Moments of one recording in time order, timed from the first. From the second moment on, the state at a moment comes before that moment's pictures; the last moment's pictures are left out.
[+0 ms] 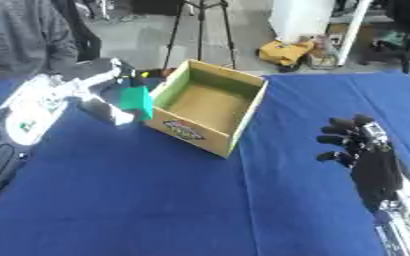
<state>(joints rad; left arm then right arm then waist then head) -0.81 0.49 -0.25 -1.20 -0.63 -0.21 -0.34 -0.27 -0.30 0.14 -1.60 -0.34 0.01 0.05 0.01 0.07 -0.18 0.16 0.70</state>
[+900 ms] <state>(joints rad) -0.94 0.32 -0.14 -0.87 -0.99 -0.19 -0.06 -0.33 -0.30 0.17 -1.60 -0.34 0.02 0.08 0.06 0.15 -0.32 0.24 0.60</state>
